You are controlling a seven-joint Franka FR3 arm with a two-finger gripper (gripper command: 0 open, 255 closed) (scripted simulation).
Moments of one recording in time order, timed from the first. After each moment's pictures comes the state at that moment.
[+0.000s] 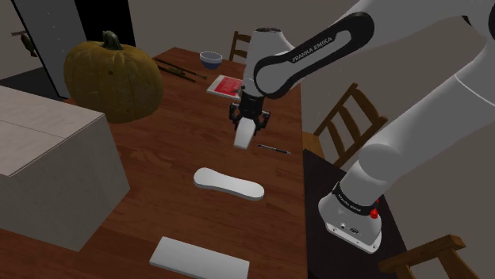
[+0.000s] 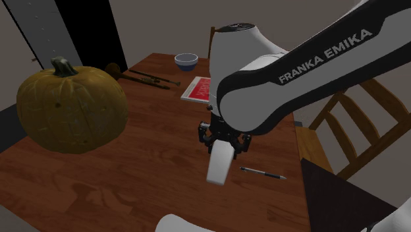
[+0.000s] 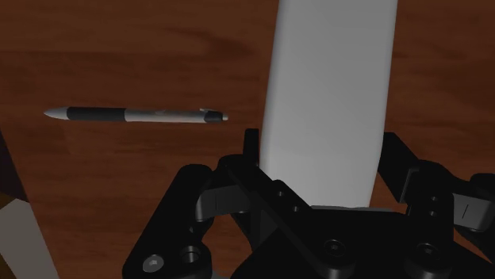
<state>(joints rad) -0.23 -0.24 0.42 -2.60 0.13 2.39 1.18</state>
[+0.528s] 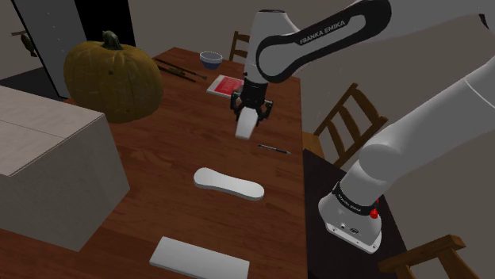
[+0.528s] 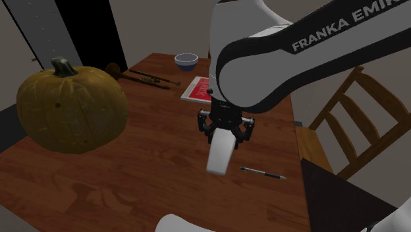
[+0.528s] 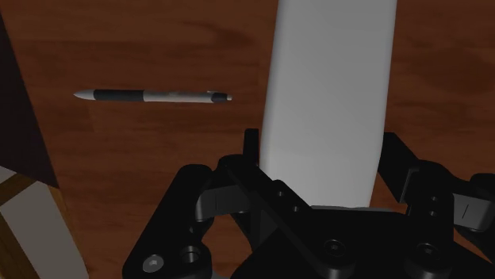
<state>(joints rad) -0.22 -0.31 0.40 -2.55 0.15 2.26 1.16</state>
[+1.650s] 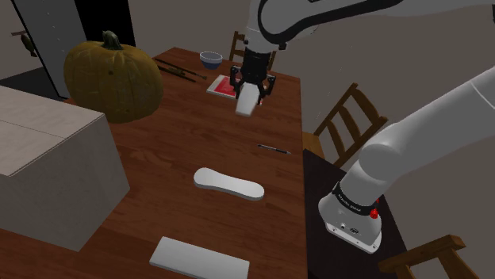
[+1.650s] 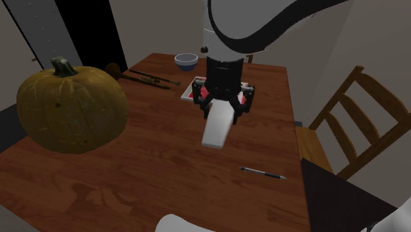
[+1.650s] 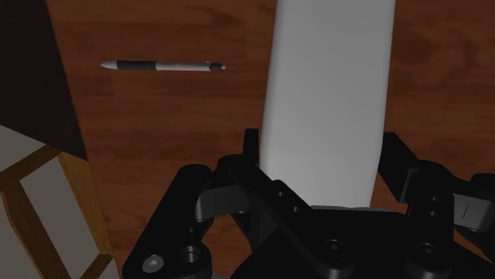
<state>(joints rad) -0.23 -0.37 0.37 -2.37 0.14 2.03 1.15</state>
